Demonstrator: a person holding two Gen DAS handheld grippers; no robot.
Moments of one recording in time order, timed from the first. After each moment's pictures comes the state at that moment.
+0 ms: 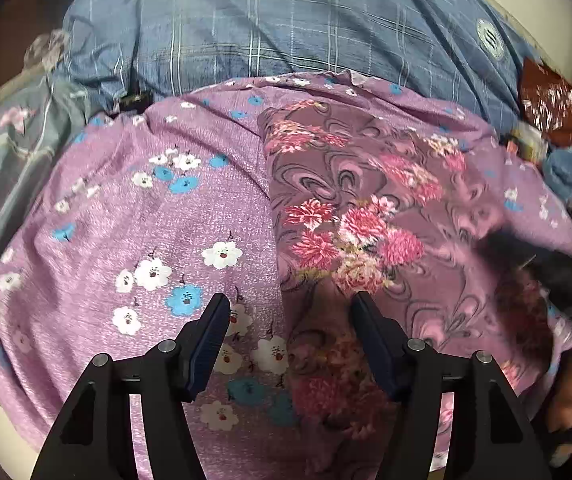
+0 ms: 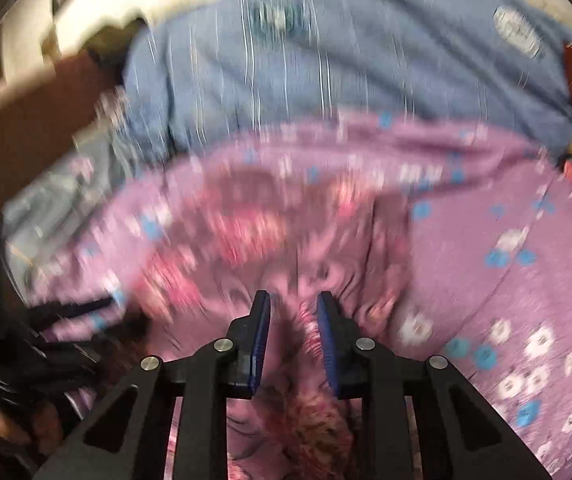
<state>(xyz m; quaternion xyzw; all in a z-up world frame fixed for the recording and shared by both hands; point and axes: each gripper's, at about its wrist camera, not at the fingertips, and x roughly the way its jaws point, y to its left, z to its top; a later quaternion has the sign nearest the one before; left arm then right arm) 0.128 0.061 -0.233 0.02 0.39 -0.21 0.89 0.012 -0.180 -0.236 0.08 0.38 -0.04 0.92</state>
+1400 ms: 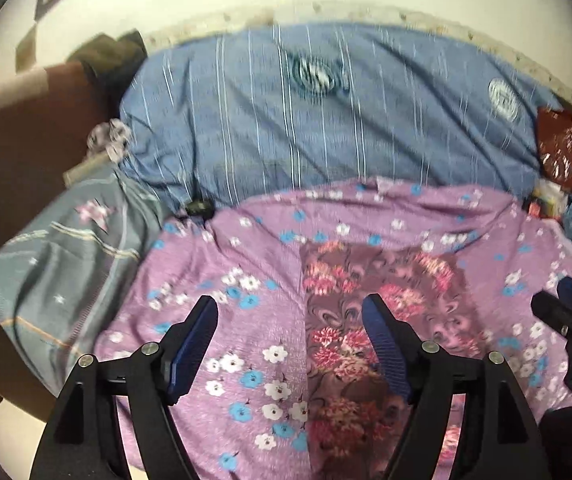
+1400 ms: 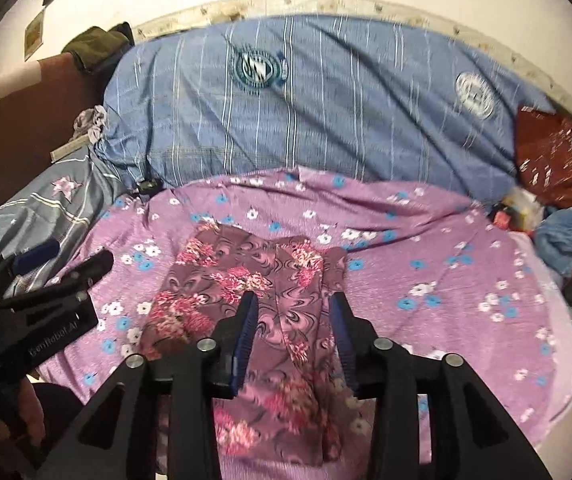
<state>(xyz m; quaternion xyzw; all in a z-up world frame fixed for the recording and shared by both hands) 0.059 0.064 -0.119 0.05 0.26 -0.11 0.96 -0.045 -0.145 -0.117 0.02 0.32 -0.13 0.94</state>
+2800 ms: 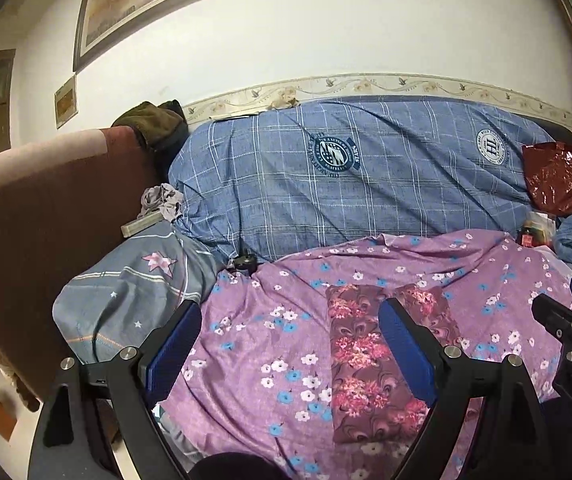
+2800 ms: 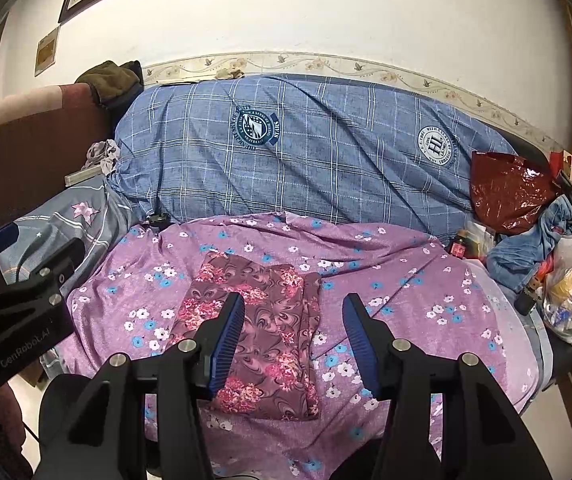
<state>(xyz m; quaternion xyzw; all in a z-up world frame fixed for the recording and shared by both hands) -0.089 0.111 -0.072 0.07 0.17 -0.08 0.98 -0.138 -0.101 -0.062 -0.01 0.26 -0.16 0.95</state>
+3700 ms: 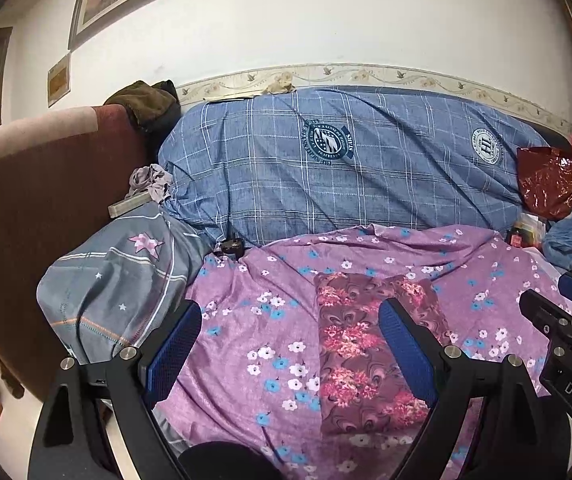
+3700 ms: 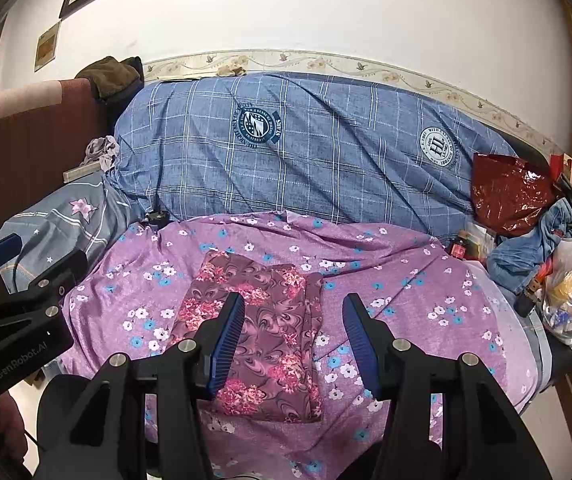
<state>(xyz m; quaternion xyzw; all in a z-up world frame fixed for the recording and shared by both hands) -0.085 0.110 -0.071 0.04 0.20 -0.10 0.97 -0.131 -0.102 -0.063 -0.01 0.26 -0.16 0.95</state>
